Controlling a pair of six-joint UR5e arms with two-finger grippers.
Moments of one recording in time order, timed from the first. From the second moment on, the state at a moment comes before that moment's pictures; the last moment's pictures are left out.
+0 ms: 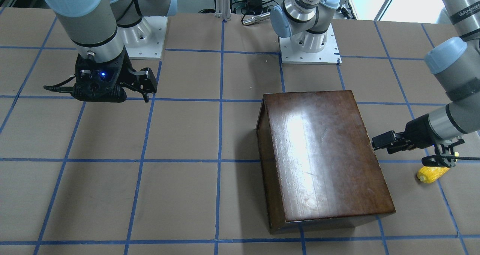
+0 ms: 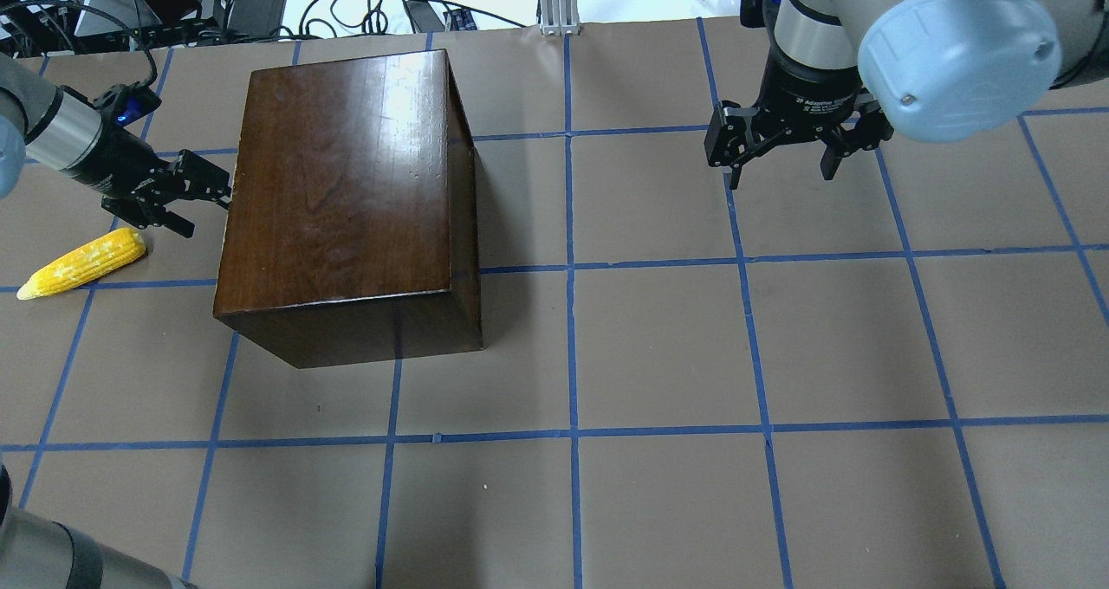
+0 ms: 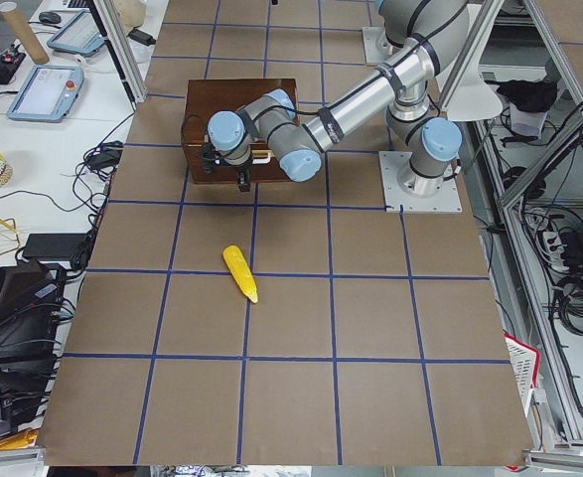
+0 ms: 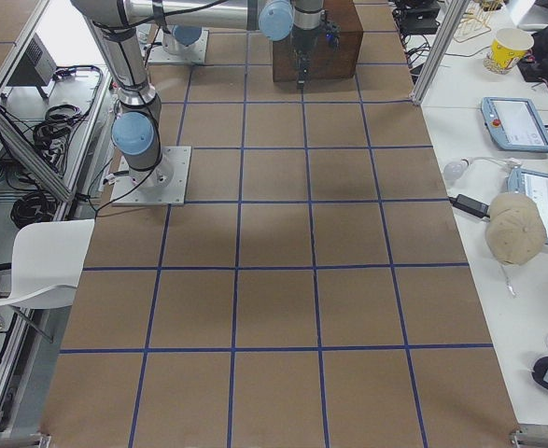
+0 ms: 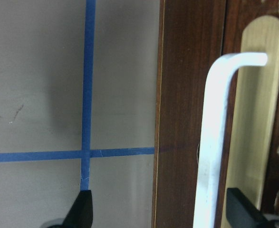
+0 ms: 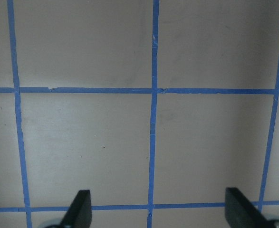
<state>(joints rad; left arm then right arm) -1.06 -1.91 -1.66 -1.37 1.27 0.45 1.65 -1.48 1.58 -1.63 -1.63 0.06</state>
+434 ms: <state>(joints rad) -1.06 -1.92 -1.66 -1.36 1.27 0.45 1.65 -1.48 1.58 -1.63 -1.63 0.06</state>
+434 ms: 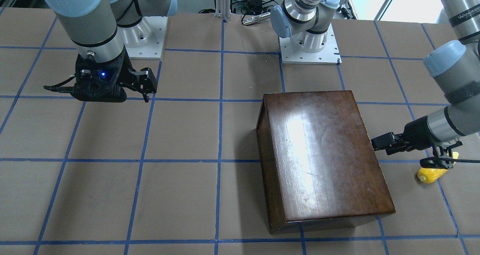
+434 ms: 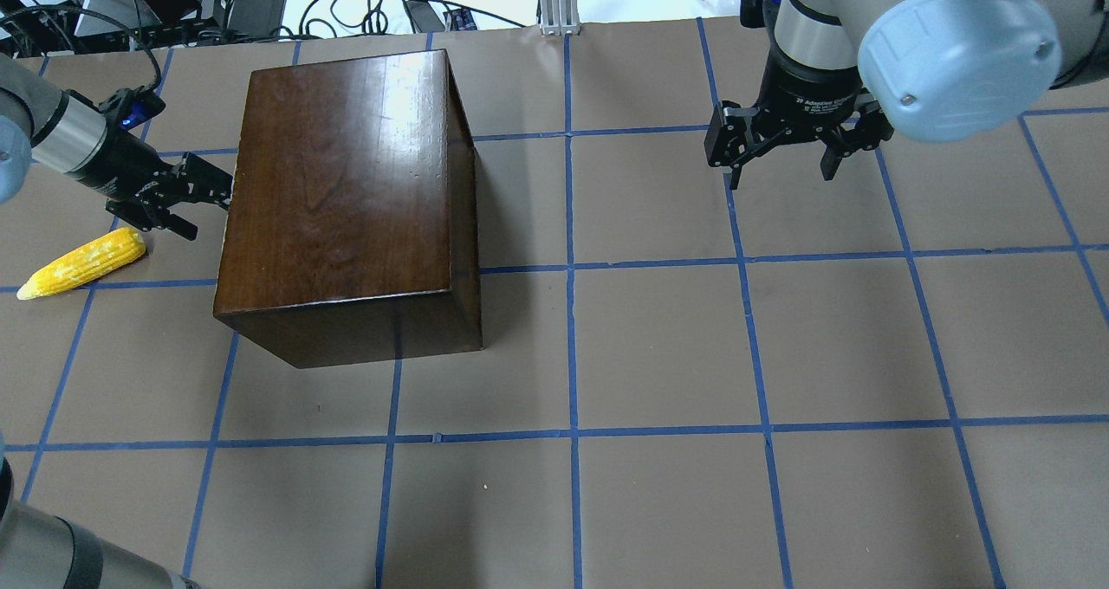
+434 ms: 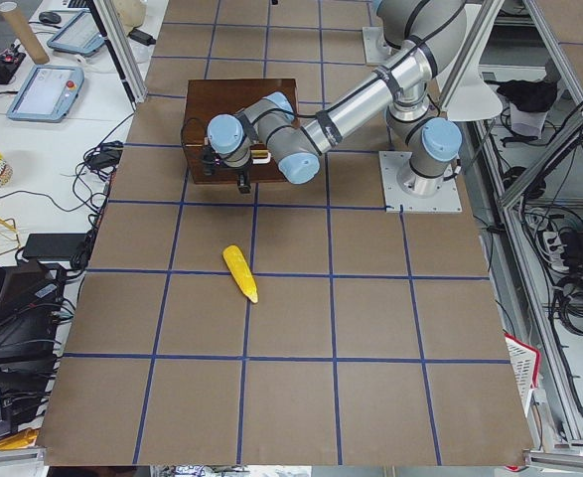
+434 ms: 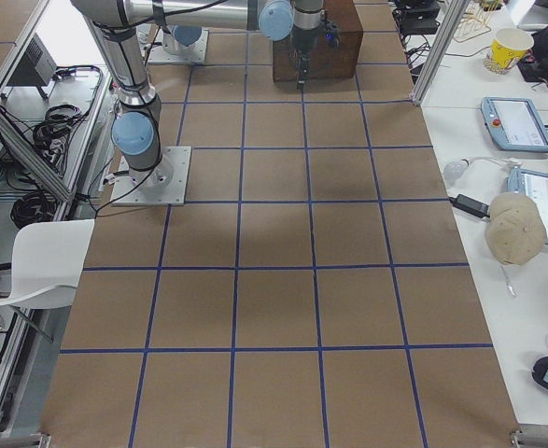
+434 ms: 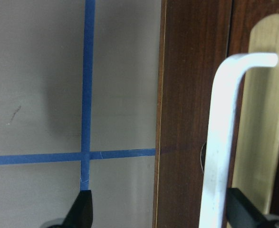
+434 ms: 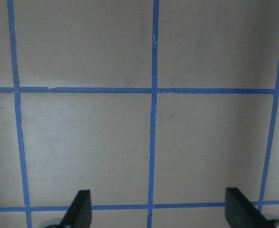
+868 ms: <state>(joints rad) -1.06 -1.92 -1.66 -1.35 1.29 0.45 1.65 -1.48 1.58 -1.63 -1.63 0.06</state>
